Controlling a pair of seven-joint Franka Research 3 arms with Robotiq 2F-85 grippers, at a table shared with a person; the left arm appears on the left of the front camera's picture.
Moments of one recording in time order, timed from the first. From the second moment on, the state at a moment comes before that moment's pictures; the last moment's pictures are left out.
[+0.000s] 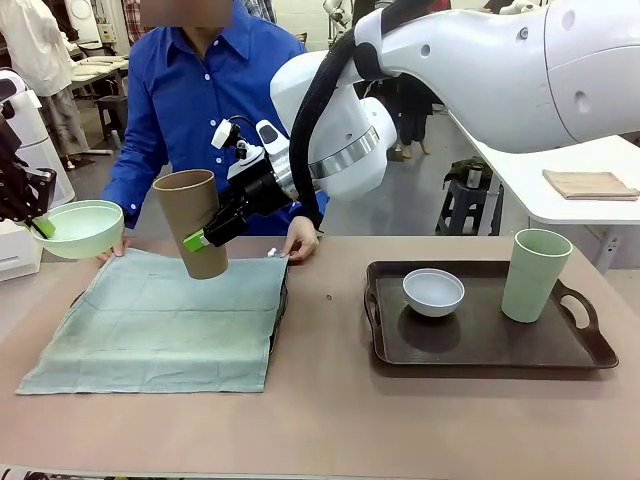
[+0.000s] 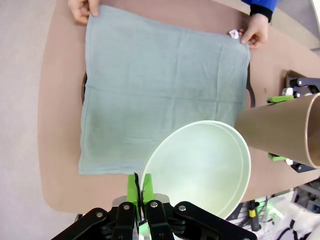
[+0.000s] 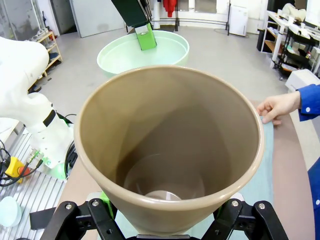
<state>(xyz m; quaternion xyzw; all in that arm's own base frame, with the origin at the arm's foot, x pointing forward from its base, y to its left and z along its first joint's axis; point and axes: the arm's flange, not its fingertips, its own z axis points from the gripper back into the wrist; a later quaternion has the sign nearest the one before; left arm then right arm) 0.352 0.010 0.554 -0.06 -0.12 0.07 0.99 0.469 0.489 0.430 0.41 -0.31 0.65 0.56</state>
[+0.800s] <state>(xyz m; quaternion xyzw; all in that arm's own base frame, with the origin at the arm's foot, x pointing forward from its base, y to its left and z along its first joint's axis) 0.352 0.010 0.554 -0.06 -0.12 0.07 0.99 0.469 0.489 0.430 0.41 -0.31 0.65 0.56</state>
